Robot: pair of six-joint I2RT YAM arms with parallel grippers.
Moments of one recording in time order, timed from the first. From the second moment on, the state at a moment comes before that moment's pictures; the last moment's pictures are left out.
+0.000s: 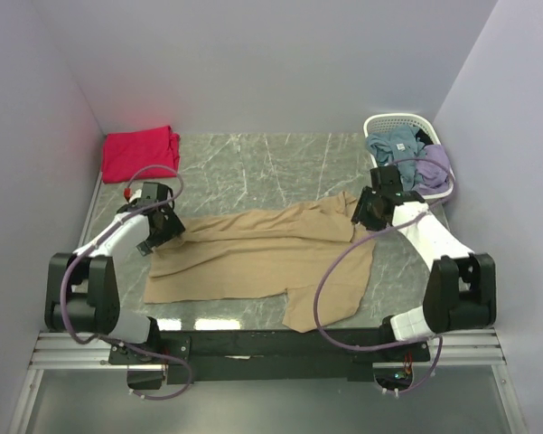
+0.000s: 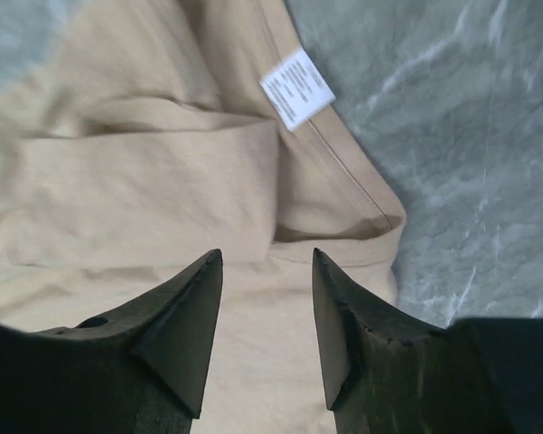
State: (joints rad) left arm -0.08 1.46 0.85 -0.56 -0.29 -0.69; right arm 0.12 1.46 0.99 -0.60 0.06 0.49
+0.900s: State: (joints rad) left arm -0.14 1.62 1.03 -0.37 0.06 -0.58; right arm 0.11 1.72 1.14 -0.50 -0.04 0.49
